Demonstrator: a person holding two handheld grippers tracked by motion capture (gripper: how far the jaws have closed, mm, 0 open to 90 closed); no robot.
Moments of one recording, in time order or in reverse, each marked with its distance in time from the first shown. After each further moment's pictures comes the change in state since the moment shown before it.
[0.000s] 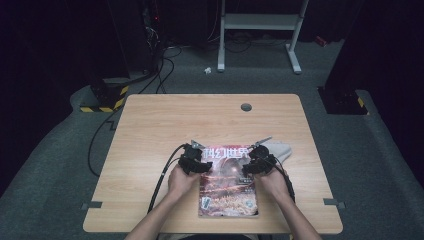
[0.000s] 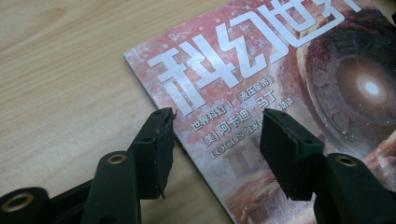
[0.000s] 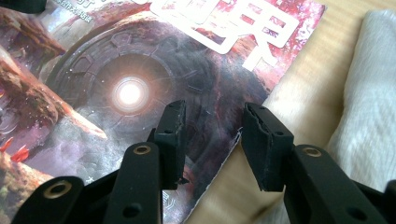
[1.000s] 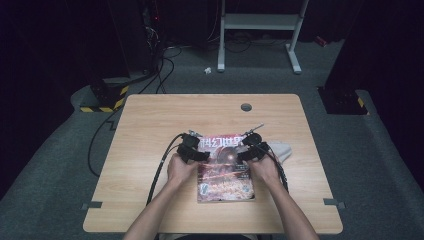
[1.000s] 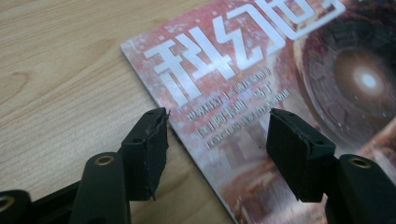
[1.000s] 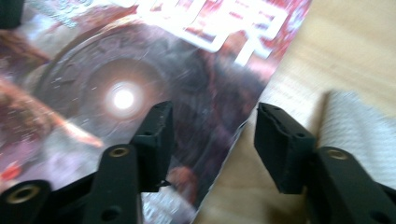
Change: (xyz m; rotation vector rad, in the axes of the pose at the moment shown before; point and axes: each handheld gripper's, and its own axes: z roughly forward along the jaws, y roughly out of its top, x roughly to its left) left arm 0.023 0.018 0.008 0.015 0.026 -0.003; right arm -0.012 0.040 0.020 0.016 -0.039 0.032
